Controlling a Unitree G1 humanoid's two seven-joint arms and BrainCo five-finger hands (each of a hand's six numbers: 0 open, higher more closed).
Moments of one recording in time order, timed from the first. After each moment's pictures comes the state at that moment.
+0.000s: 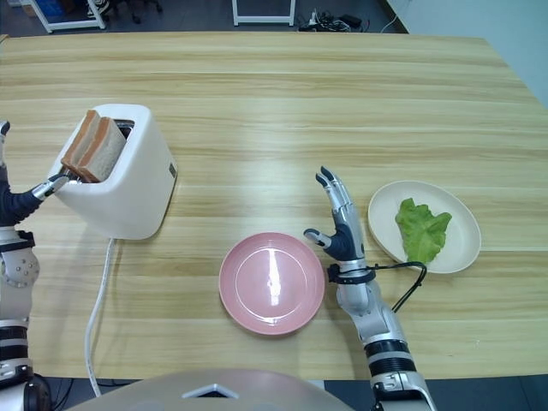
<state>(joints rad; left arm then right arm) -0.03 0.62 0.37 0.22 0.88 -0.26 0.48 0.00 -0.30 0.07 0.29 -0.58 -0.74 -0.43</state>
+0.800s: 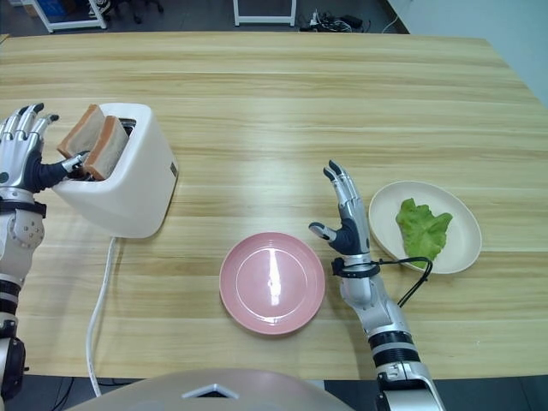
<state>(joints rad) -0.31 0.79 0.04 0.49 0.78 -0.26 0.39 -0.04 -0.32 0.07 0.35 -0.59 -0.74 -0.50</state>
